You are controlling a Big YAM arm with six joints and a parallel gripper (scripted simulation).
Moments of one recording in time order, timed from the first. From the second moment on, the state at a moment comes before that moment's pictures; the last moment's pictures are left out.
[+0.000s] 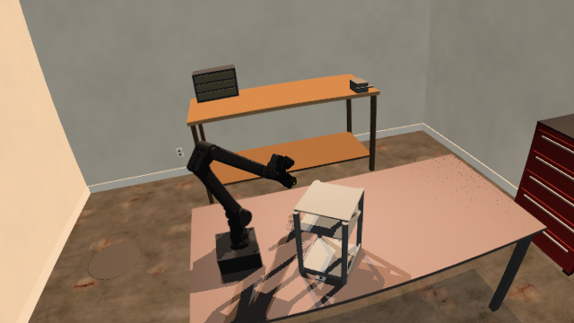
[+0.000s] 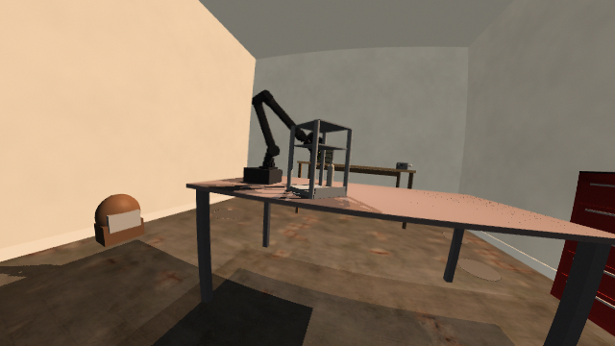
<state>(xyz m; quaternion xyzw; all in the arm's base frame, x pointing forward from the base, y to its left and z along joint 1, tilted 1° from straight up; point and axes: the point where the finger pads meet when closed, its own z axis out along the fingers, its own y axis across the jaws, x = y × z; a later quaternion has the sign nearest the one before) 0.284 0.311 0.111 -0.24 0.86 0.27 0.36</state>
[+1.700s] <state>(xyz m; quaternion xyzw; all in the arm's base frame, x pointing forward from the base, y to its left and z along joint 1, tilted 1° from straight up) 0.290 0.142 0.097 -0.17 0.83 0.14 0.51</state>
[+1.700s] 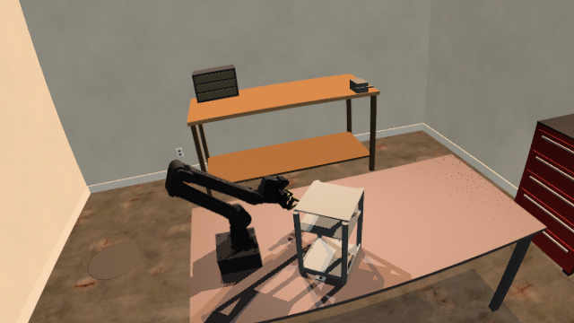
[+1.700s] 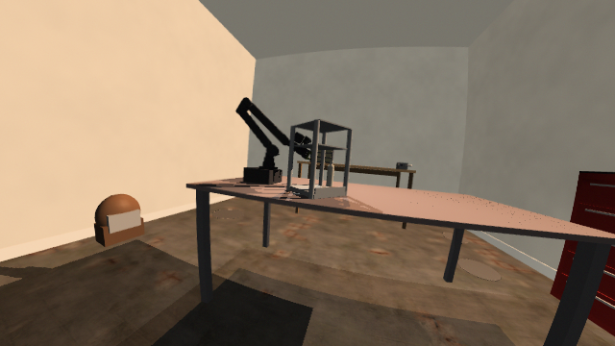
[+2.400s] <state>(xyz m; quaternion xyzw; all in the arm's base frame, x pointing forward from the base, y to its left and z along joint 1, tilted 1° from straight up) 0.291 0.137 0.094 -0.18 0.82 0.12 0.53</state>
